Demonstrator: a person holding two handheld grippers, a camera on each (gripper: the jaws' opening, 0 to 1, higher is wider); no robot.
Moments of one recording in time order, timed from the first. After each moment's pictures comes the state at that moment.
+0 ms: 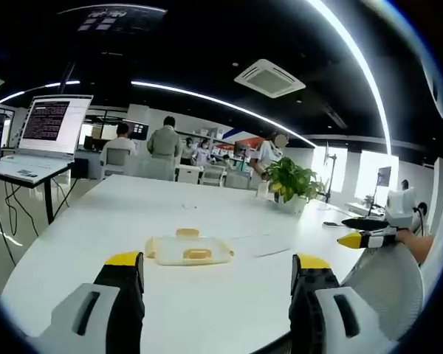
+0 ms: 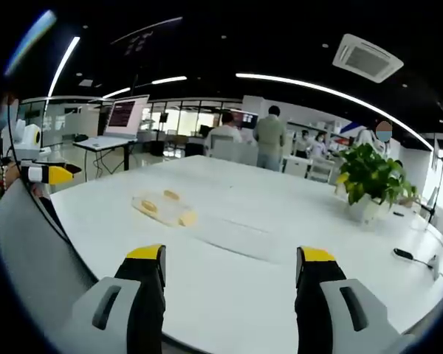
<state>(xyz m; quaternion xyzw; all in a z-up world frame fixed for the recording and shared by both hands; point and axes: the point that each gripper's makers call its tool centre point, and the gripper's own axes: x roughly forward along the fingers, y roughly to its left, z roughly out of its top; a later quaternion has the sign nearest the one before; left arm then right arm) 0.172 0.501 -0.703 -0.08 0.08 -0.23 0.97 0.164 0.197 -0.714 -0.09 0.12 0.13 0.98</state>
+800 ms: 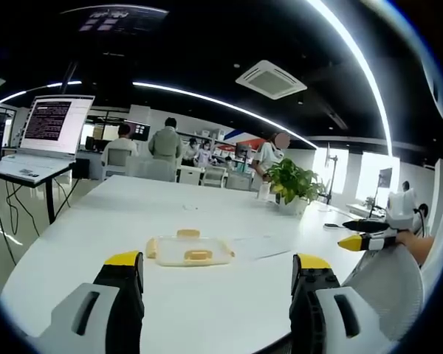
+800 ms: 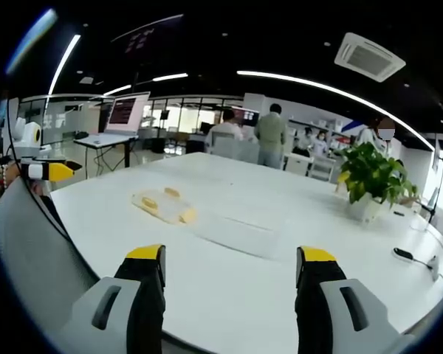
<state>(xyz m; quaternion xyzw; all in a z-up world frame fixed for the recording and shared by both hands) 0.172 0.502 -0.703 -0.08 0.08 -0.22 0.97 0.164 0.197 -0.718 -0.09 0.13 0.13 0.98</state>
